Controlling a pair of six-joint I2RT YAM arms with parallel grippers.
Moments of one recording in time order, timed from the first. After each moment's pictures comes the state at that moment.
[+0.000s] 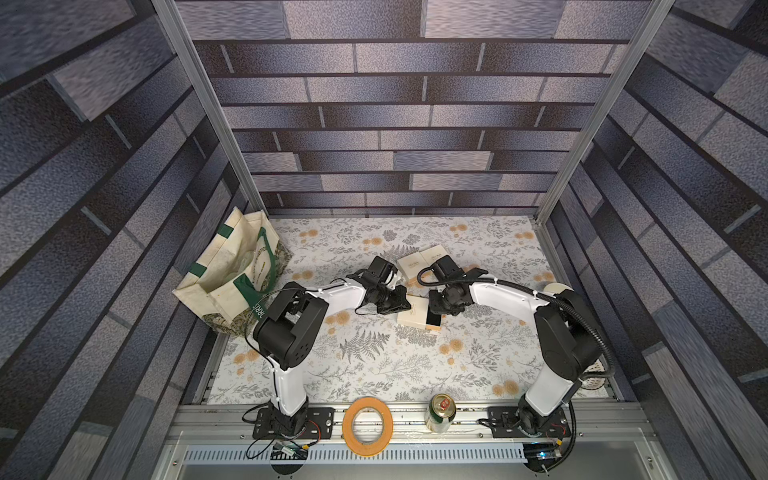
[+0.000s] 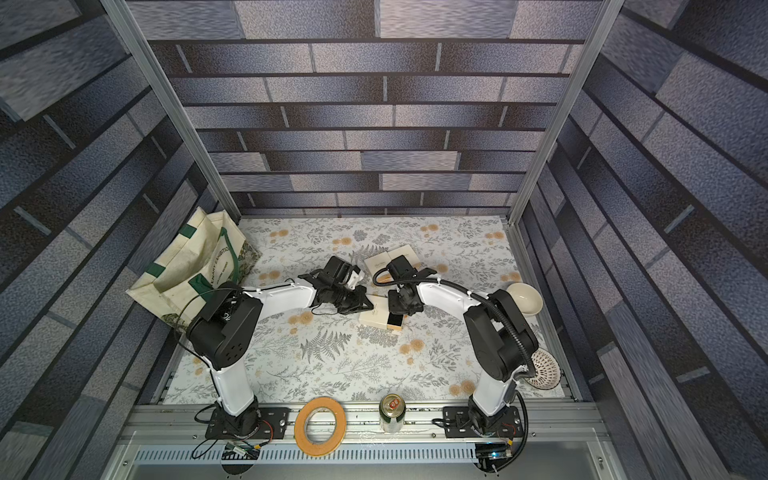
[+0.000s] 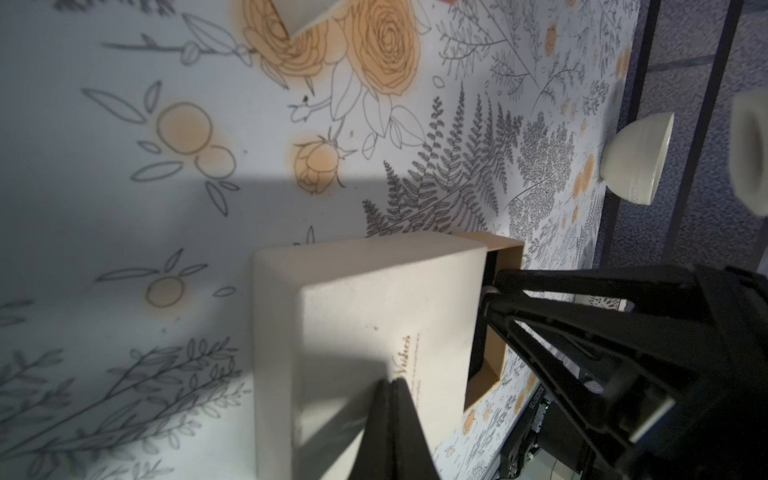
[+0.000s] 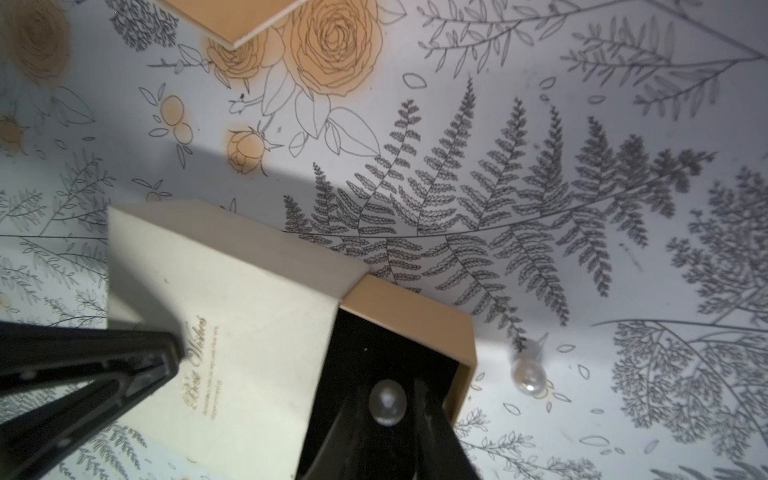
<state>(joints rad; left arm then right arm) -0.57 1.85 1.08 -0.21 0.57 -0.67 0.62 1.74 1.12 -0.64 -0.06 0.51</state>
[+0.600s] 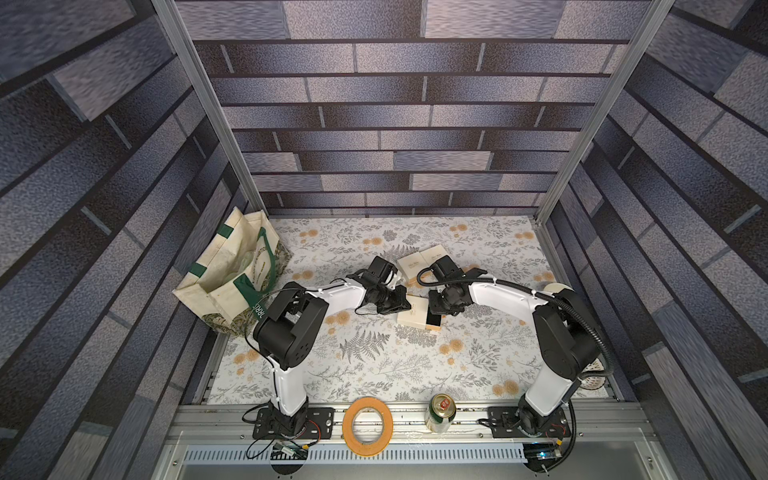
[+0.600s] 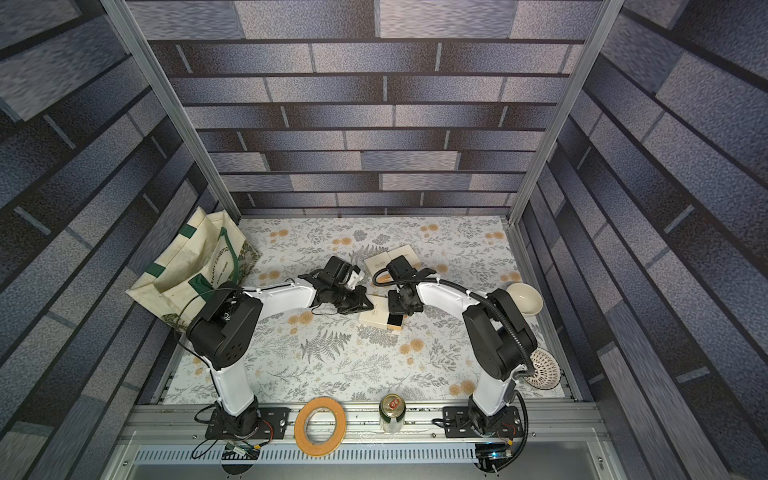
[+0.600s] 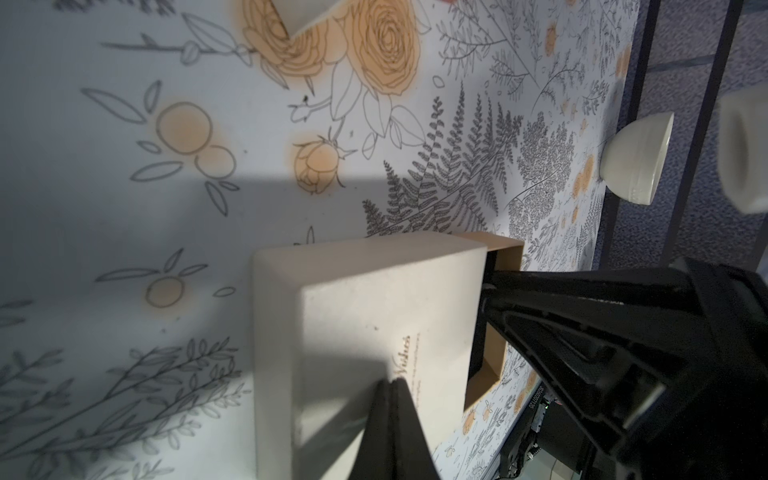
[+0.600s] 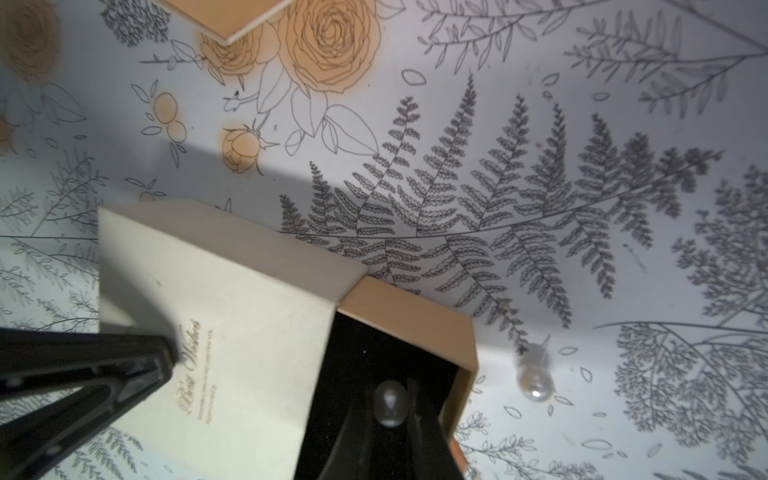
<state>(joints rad) -0.57 1.85 1.08 -0.21 0.57 -0.67 0.62 1.74 1.12 -0.64 -0.06 0.51</state>
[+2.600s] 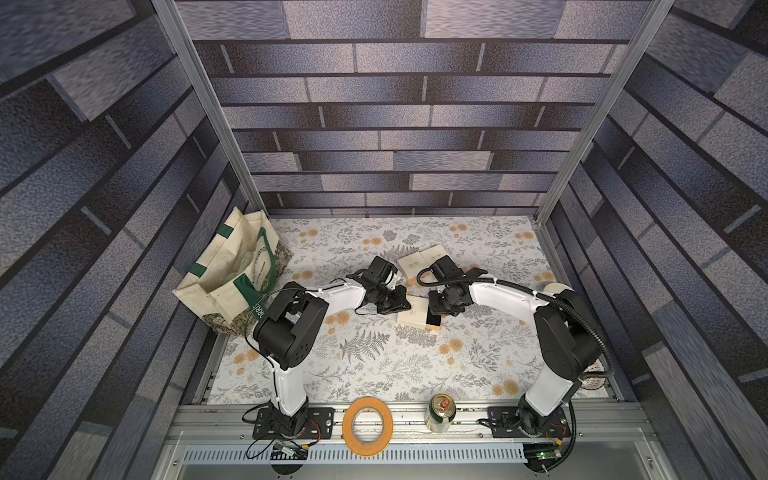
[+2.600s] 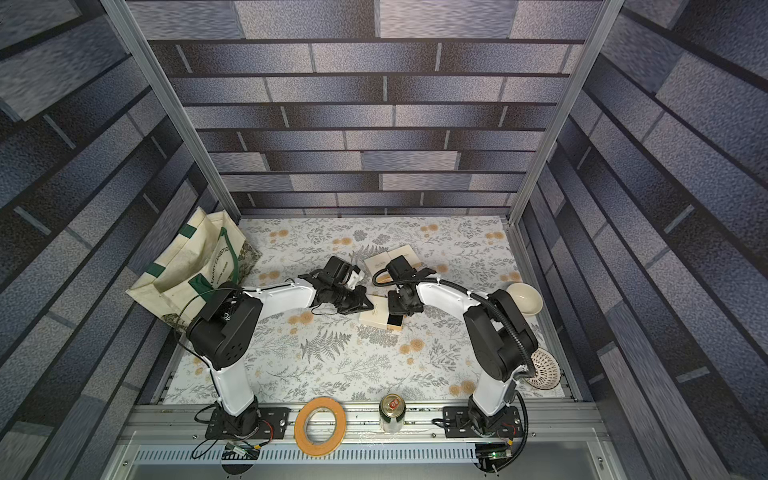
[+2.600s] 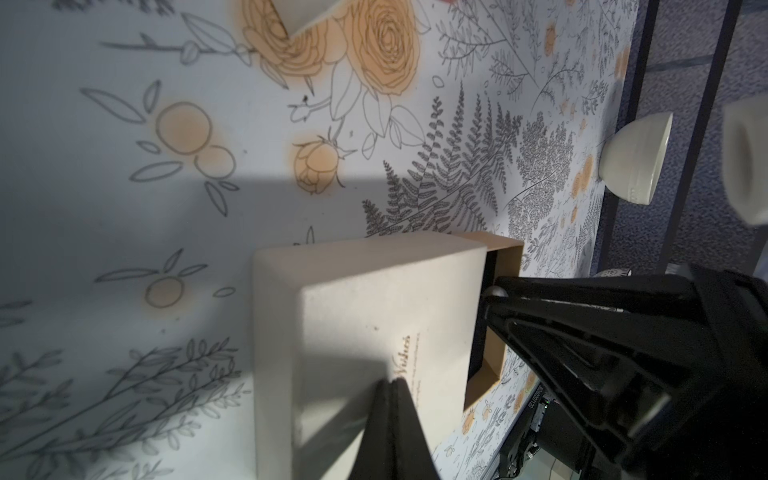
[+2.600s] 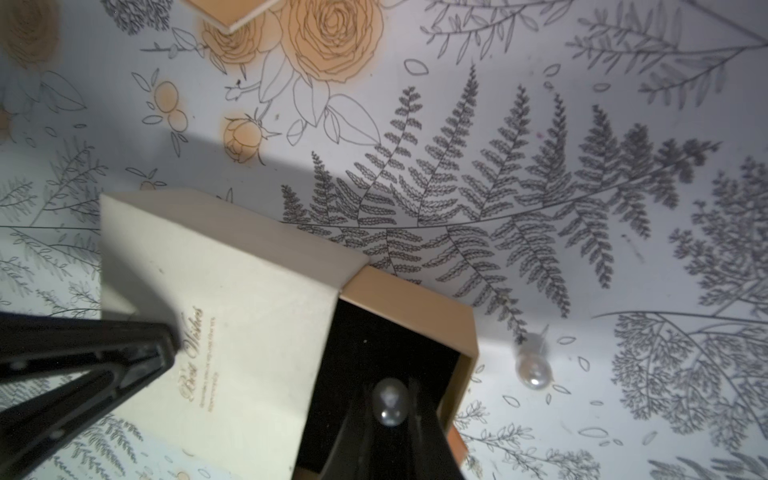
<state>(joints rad) -0.57 1.85 1.08 -0.21 0.58 -0.67 0.62 1.73 1.13 -0.66 -0.06 0.51</state>
